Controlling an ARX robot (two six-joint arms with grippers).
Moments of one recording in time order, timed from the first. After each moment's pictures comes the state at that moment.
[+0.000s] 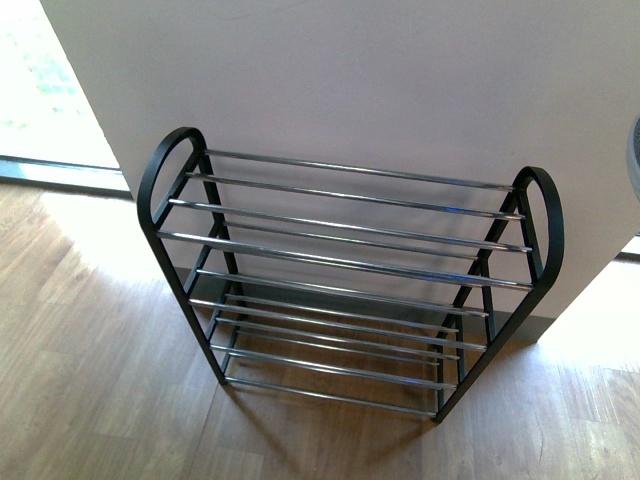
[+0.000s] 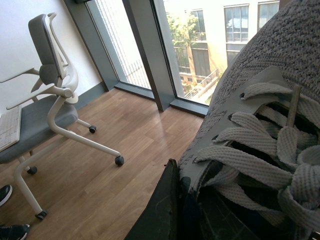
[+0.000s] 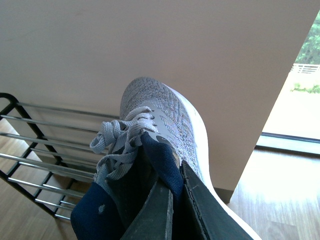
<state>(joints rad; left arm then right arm) -0.37 0.38 0.05 0.17 -0.96 0.09 -0.67 0.95 0.17 0.57 -0.57 -0.09</state>
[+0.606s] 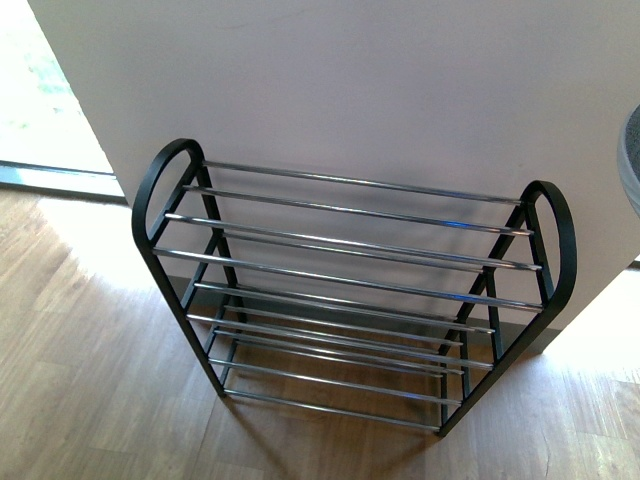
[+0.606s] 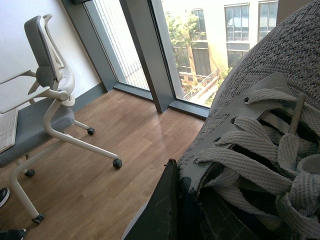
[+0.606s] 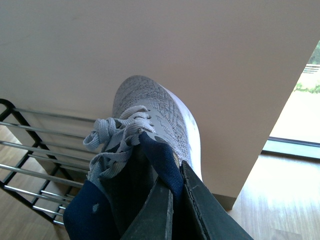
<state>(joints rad) -0.37 0.39 0.05 0.17 -0.96 0.09 -0.67 0.95 0.17 0.57 -0.58 -0.09</state>
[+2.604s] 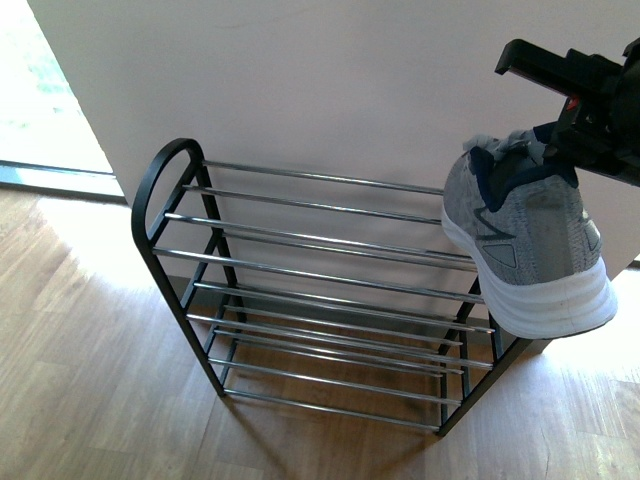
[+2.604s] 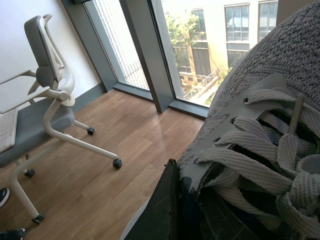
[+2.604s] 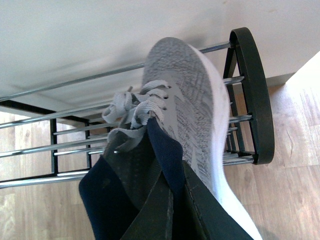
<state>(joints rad) -0.37 0.39 0.05 0.17 -0.96 0.09 0.14 1.66 0.89 0.01 0.23 0.58</state>
